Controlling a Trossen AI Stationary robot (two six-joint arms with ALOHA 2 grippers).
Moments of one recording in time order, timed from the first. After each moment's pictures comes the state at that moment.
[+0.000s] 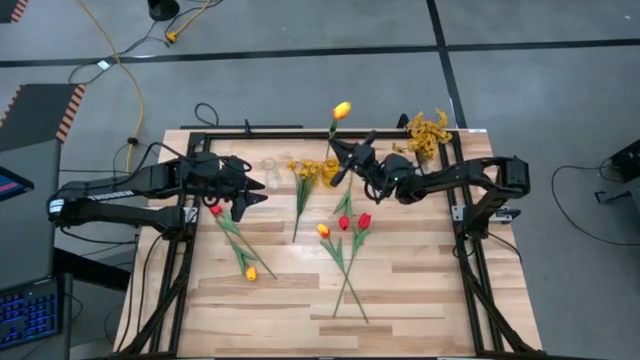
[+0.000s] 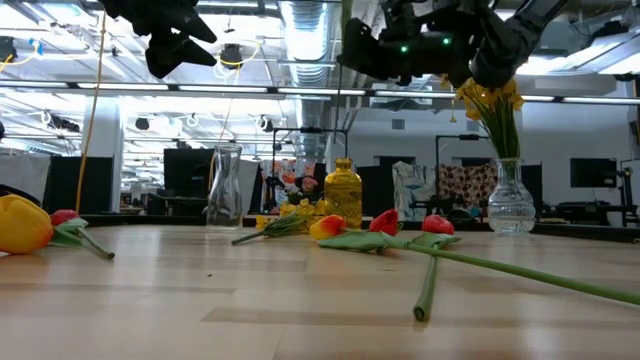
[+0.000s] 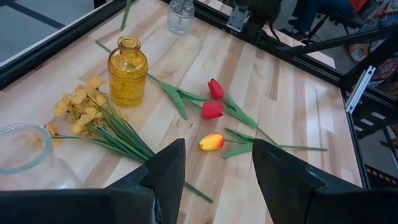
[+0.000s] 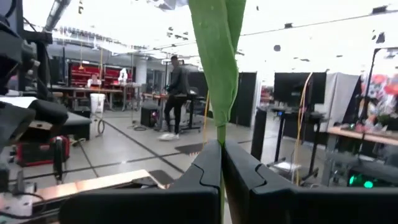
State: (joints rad) left arm 0.20 0.82 0.81 -0.49 0.07 -0.35; right arm -0.20 1.63 0.80 1.15 0.44 -0.22
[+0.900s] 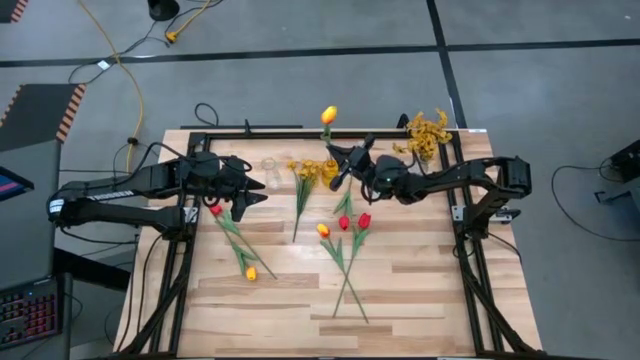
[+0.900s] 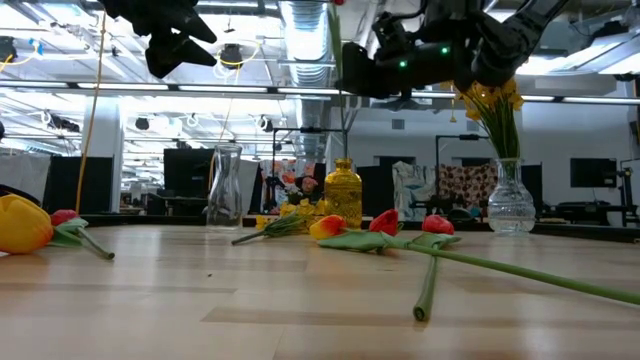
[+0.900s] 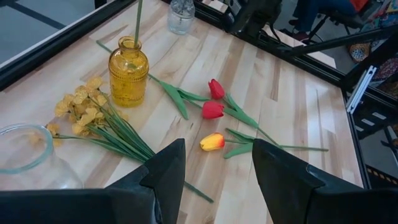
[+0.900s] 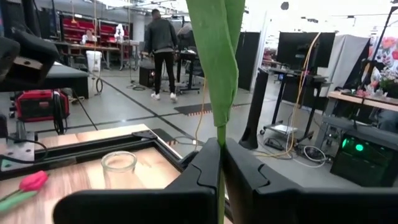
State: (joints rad) left arm 0.20 0.82 0.81 -0.50 0.06 -0.34; right arm -0.20 1.62 0.80 0.94 0.47 -0.16
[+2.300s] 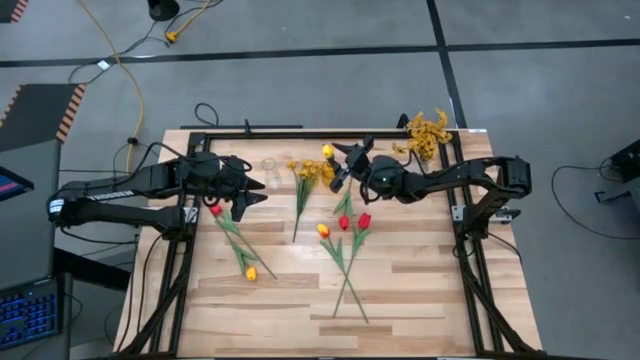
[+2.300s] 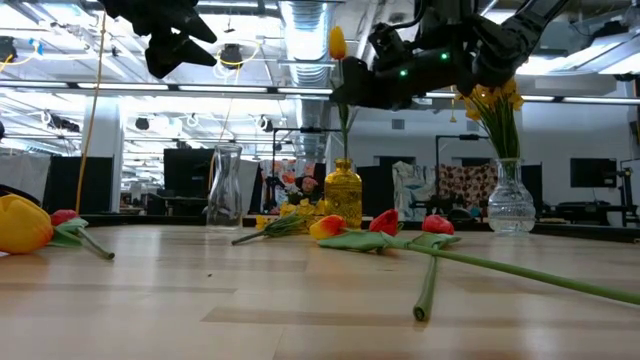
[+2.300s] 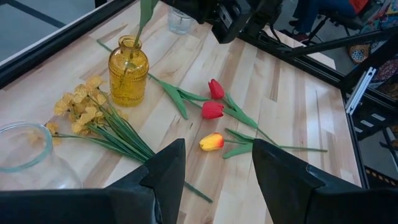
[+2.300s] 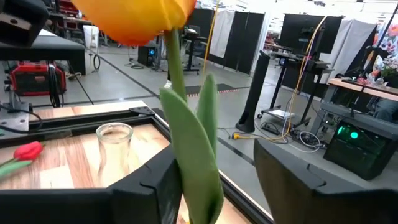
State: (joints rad) left arm 0.20 0.82 0.81 -0.50 0.06 -0.35; right arm -0.21 1.62 0.80 0.84 0.47 -0.16
